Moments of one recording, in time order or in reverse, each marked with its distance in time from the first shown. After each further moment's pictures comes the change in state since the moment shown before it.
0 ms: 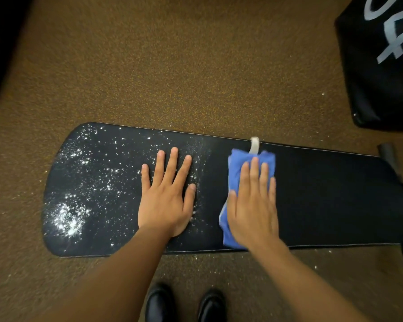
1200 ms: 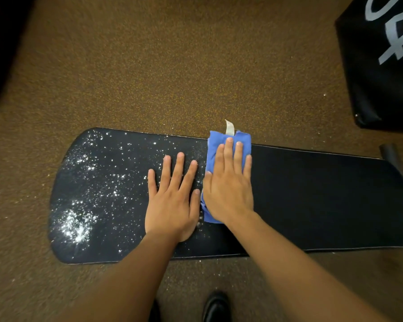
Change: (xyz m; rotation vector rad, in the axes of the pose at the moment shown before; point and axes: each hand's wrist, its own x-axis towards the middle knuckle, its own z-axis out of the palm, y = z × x) left_hand 0.001 -0.002 0.003 -0.018 0.025 0.027; right_hand 0.051 -0.057 -0.002 -0.027 -0.018 -0.061
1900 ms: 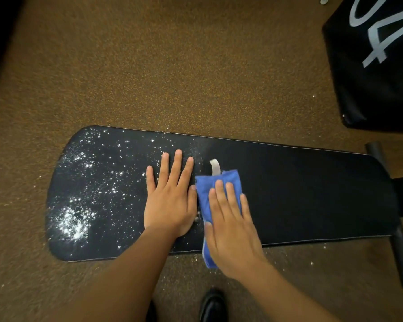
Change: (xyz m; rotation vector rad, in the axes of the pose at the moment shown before) left_hand 0.000 -0.002 0.001 -0.013 -0.007 0.009; right_hand -0.098 0.015 0.008 -0.037 -0.041 -0.220
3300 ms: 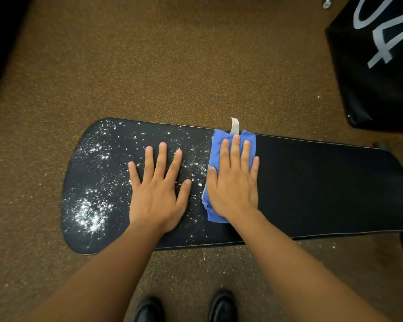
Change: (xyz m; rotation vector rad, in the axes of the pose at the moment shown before) left_hand -0.013 -0.052 -0.020 0.030 -0.013 -0.064; right_hand 0.086 -0.024 -0.006 0.066 0.015 0.295
